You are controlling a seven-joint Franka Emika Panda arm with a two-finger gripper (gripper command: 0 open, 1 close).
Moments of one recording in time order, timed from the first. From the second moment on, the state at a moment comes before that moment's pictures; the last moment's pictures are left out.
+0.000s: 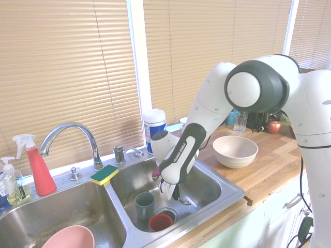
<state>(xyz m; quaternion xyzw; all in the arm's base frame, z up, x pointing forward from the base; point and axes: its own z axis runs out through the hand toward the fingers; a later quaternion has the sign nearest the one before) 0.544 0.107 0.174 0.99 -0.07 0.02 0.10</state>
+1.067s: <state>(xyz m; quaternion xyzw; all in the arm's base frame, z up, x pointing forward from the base) 0.576 0.101 0.146 0.99 -0.08 -0.02 0.11</state>
